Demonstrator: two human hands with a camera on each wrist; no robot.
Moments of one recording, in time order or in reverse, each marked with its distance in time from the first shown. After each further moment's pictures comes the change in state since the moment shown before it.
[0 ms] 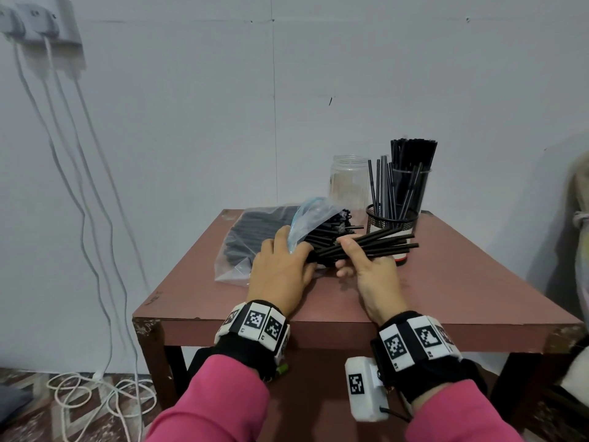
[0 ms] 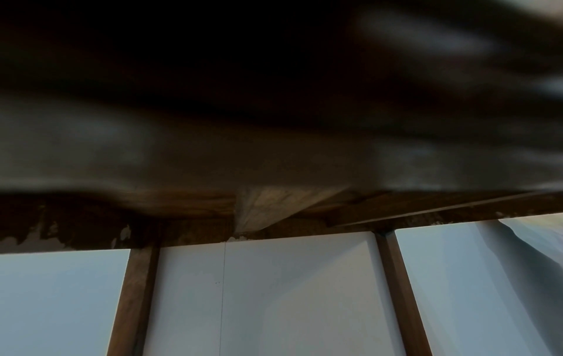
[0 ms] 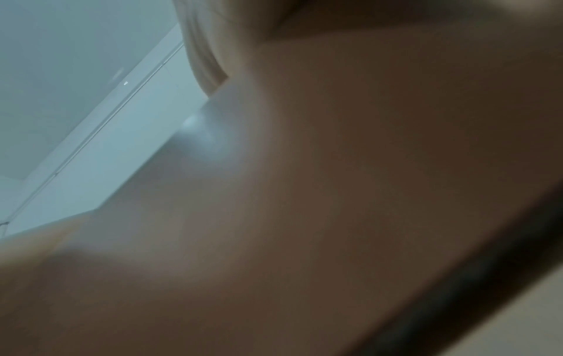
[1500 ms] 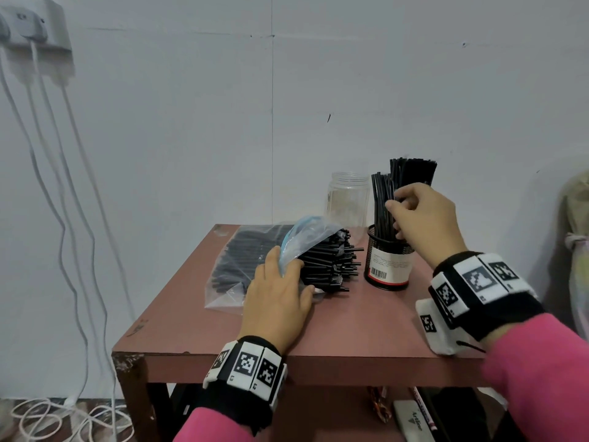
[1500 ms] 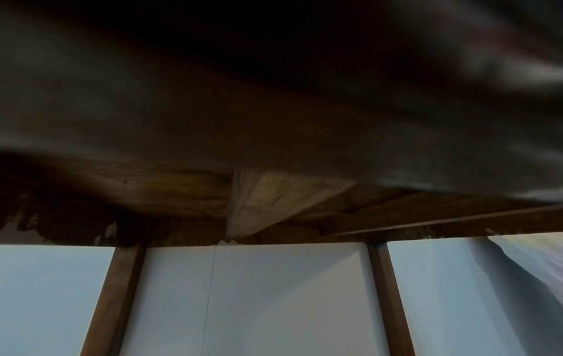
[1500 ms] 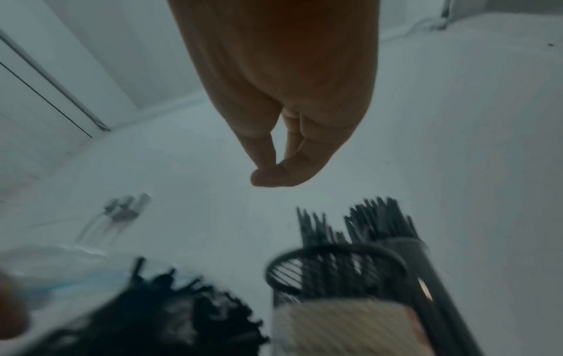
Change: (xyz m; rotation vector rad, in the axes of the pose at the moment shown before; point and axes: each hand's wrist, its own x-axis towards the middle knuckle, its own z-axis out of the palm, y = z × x) left_hand -0.001 -0.001 -0.003 -0.130 -0.104 -0.122; right_hand 0.076 -0.097 -0.029 -0.836 0.142 -0.322
